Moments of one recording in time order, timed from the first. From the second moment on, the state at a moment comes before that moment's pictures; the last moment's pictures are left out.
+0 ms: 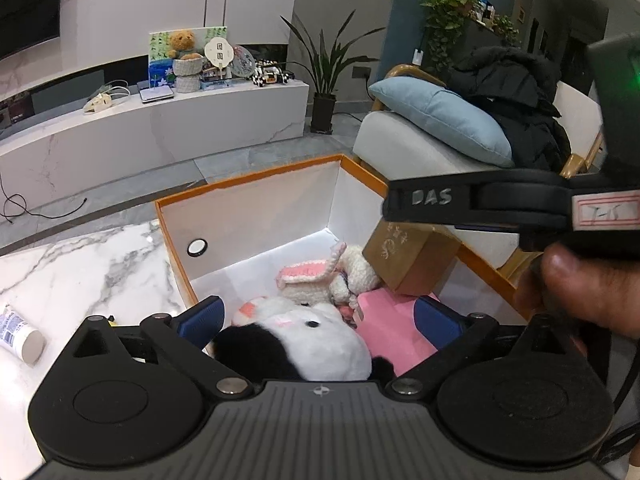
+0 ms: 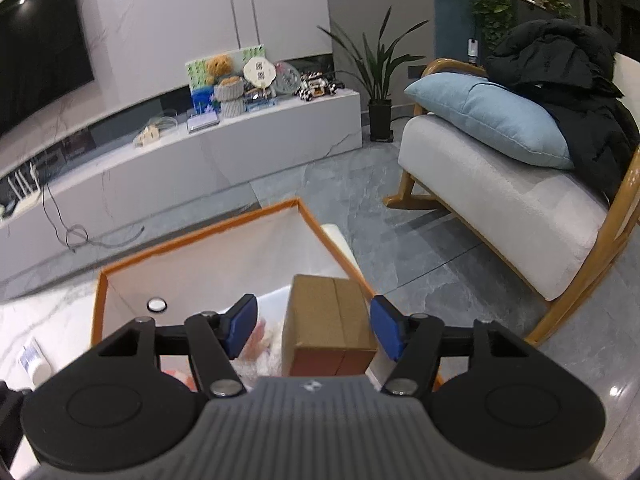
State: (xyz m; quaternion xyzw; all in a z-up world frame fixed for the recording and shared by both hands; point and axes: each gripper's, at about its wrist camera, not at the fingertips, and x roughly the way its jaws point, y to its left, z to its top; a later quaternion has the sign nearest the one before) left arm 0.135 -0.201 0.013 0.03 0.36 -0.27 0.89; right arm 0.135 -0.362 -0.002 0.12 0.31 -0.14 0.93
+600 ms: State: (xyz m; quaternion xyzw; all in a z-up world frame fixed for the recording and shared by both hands) left arm 0.133 -0.145 0.032 -0.10 0.35 -0.27 0.89; right arm 0.120 -0.373 0.019 0.19 0.28 -0.14 0.93
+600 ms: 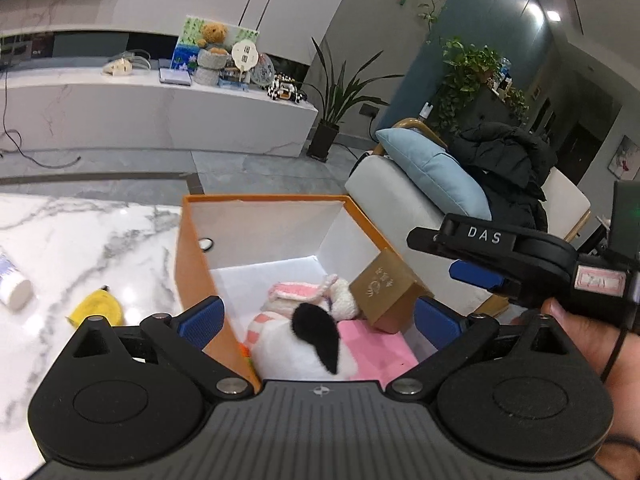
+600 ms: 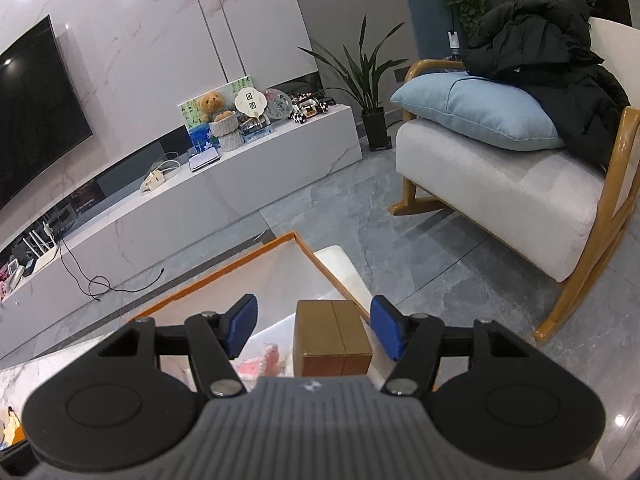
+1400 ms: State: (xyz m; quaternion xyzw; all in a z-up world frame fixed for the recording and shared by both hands) left arm 0.110 -0.005 0.042 -0.11 0.33 -0.21 0.91; right arm 0.095 -0.259 0.054 0.11 0.24 -0.06 0.96
